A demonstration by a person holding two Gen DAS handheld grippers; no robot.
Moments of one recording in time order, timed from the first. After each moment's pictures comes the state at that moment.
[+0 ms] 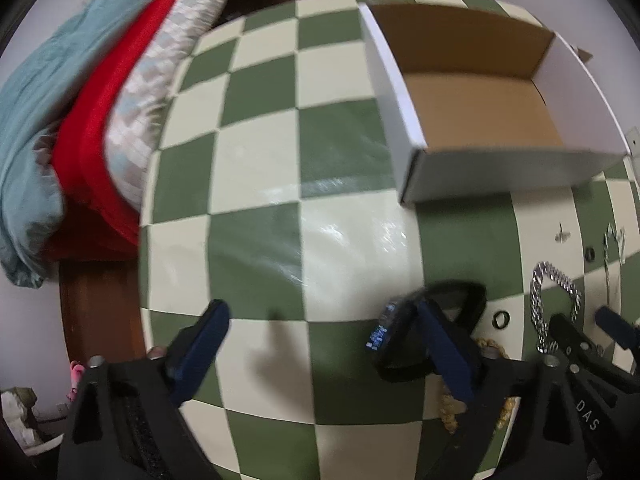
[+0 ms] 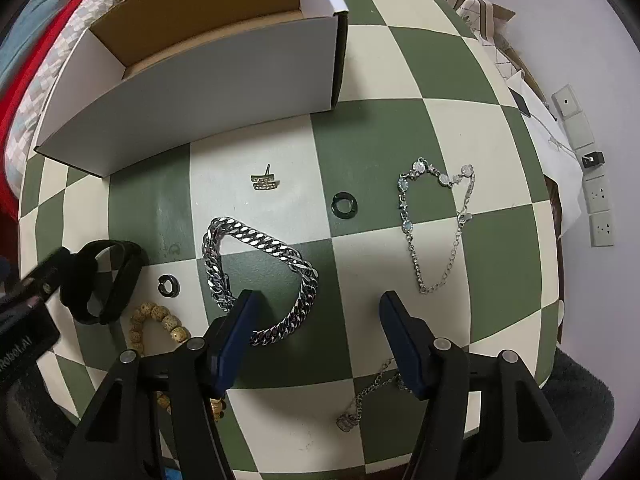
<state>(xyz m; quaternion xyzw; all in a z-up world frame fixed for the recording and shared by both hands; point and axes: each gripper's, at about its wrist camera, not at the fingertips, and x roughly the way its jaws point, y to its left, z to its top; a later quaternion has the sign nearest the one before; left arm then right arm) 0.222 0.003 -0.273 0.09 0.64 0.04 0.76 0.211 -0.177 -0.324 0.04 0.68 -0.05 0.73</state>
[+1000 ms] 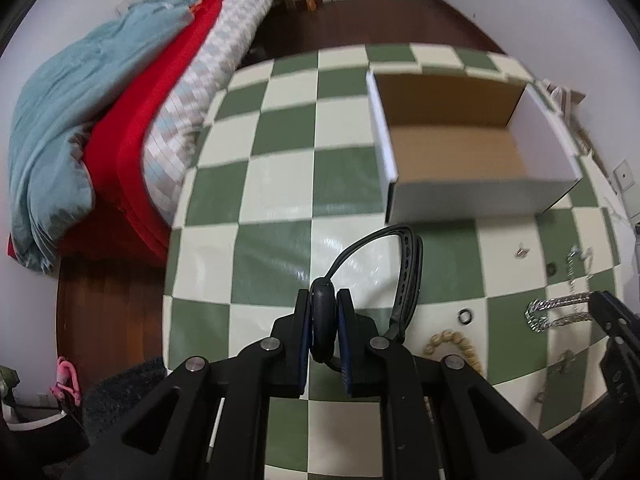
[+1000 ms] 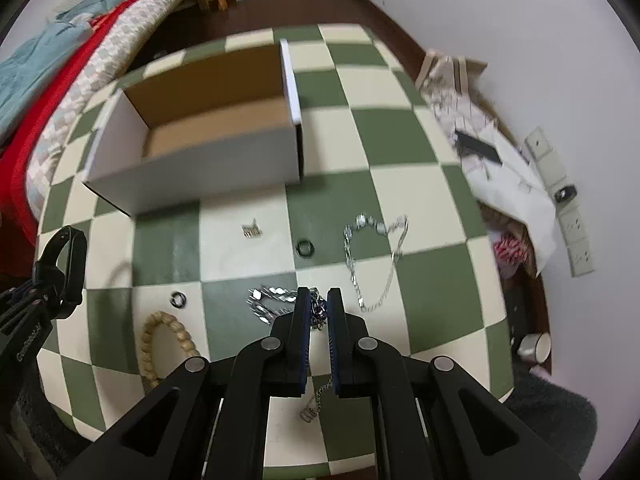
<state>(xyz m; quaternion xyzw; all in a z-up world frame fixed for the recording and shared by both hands) 0.187 -0.003 -0.218 0.06 0.56 0.06 0.82 0.191 -0.192 -0.257 0.02 0.58 -0.06 0.81</state>
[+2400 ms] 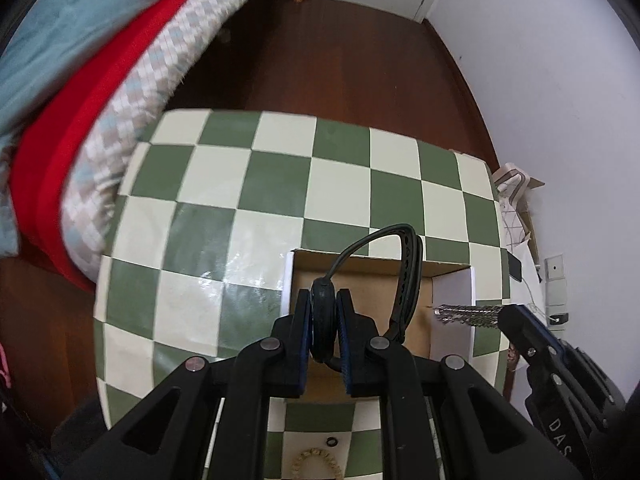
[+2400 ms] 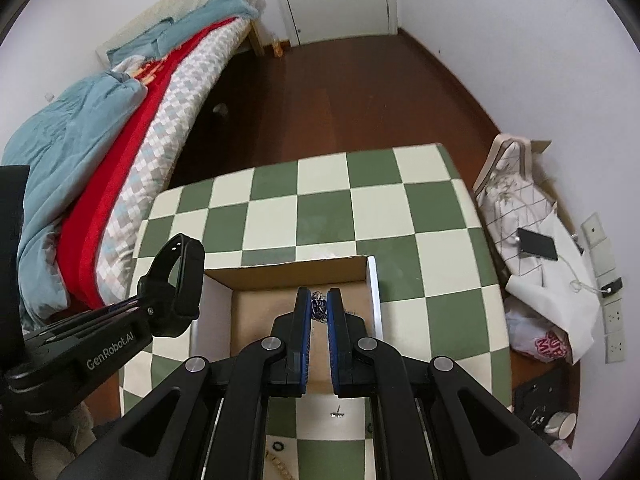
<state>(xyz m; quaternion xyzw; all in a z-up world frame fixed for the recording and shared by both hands) 0.345 -0.003 -0.178 -0.11 0.60 -0.01 0.79 0.355 -0.184 -0.178 0.08 0.54 0.05 0.84</state>
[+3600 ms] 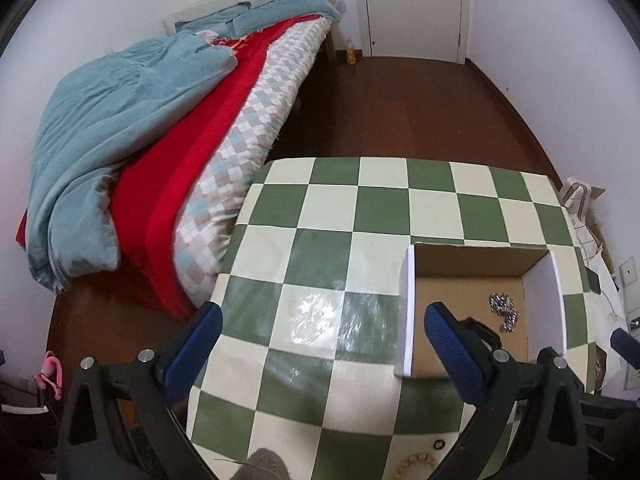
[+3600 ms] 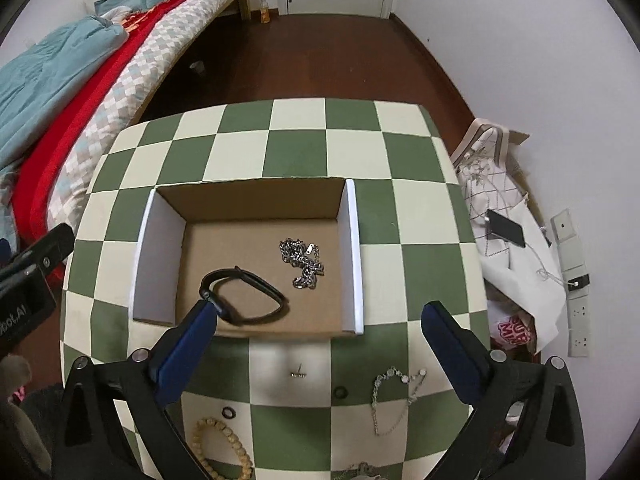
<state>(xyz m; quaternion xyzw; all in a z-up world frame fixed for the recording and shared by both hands) 0.266 0.028 -0.151 0.01 0.49 0.11 0.86 0.301 -0.165 -0.206 -0.02 0.56 0.00 0.83</state>
